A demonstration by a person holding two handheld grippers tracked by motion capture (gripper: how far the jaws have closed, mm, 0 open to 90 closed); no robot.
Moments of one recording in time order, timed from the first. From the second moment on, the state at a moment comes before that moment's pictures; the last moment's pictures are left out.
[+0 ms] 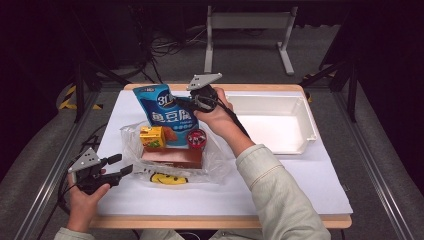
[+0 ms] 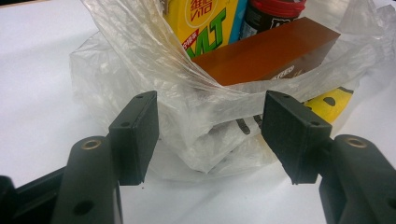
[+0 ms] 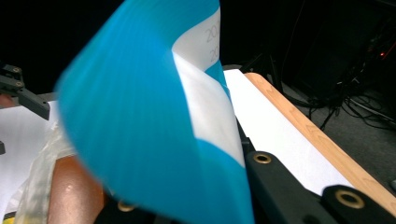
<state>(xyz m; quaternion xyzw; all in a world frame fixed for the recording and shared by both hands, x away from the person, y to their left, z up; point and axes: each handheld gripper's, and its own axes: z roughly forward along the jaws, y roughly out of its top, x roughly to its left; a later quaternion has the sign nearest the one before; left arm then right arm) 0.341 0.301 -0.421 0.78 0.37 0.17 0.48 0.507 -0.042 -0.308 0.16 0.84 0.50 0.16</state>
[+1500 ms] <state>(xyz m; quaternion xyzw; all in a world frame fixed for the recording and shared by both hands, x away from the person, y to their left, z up) 0.341 0.299 -0.420 0.78 0.37 0.16 0.48 0.473 -0.041 -0.227 0.12 0.81 0.54 0.19</state>
